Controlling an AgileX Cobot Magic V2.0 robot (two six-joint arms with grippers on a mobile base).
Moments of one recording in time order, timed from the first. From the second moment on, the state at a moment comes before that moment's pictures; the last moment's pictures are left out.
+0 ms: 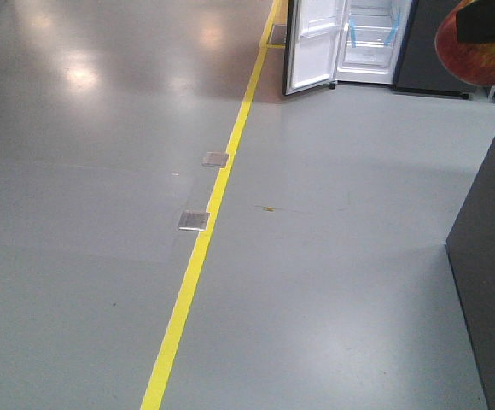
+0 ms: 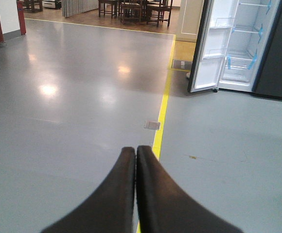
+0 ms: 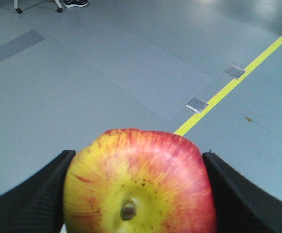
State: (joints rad) left arm -0.03 -0.01 0.03 0.26 0.24 -0.40; right arm -0.14 1.29 -1.70 0.72 1.28 -0.59
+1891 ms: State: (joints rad) left arm -0.03 -0.01 0.03 0.26 0.24 -0.40; right arm -0.14 1.29 -1.70 0.72 1.28 -0.59
